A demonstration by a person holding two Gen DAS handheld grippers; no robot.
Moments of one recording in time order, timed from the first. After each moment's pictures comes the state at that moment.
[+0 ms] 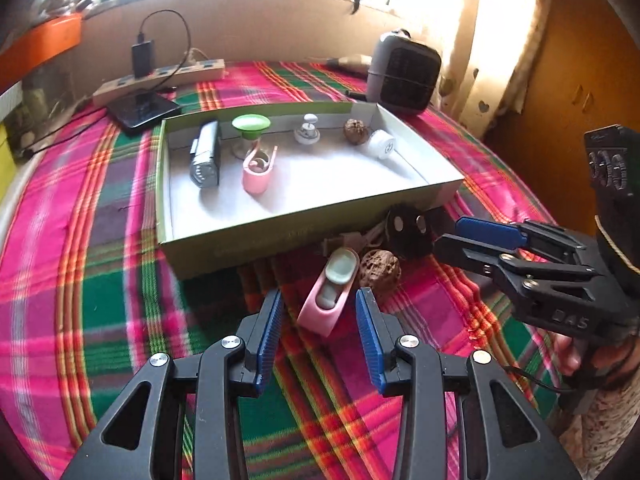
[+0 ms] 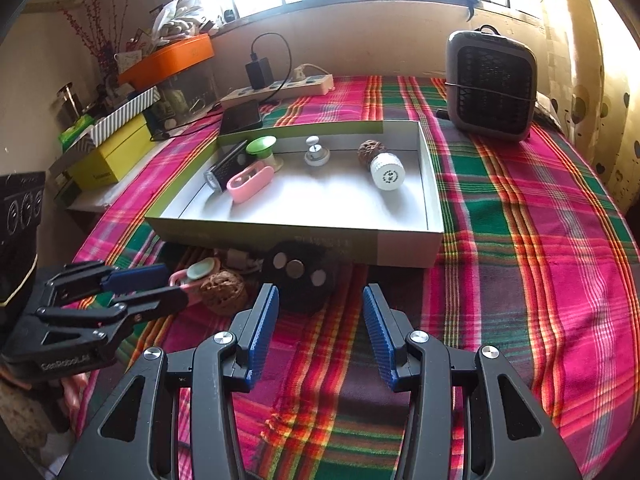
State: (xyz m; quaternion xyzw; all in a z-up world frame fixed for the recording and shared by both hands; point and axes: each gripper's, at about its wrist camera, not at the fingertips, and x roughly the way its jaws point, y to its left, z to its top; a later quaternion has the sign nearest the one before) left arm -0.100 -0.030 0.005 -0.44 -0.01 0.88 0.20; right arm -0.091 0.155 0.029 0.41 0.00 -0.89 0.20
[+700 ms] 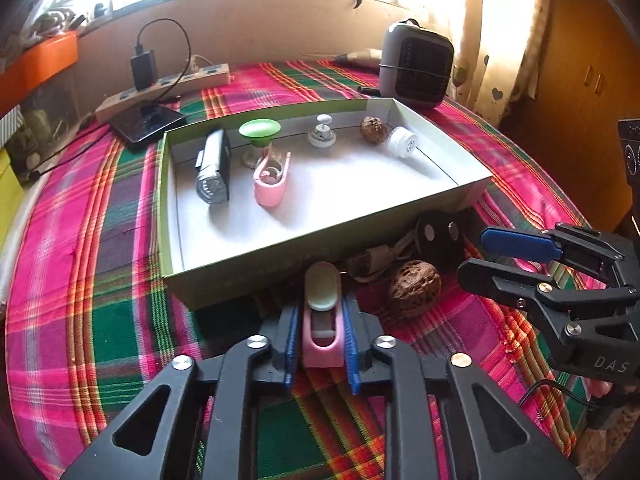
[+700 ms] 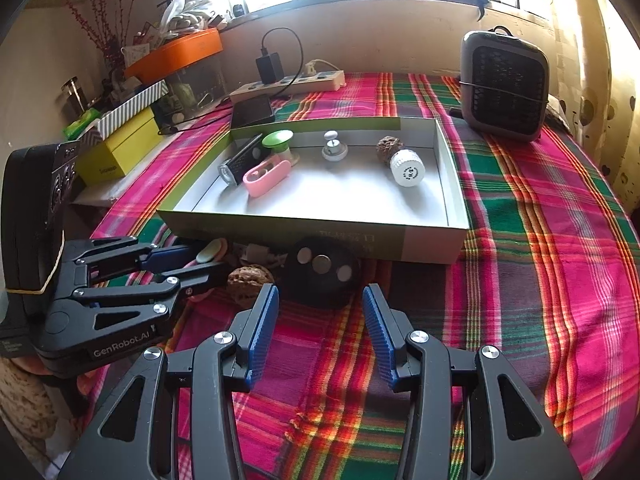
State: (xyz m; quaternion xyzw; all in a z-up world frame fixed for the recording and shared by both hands) left arm -0.112 -0.028 0.001 -0.43 0.03 0.88 0.17; right arm -0.088 0.140 0.030 0.41 0.00 -0.89 0.21
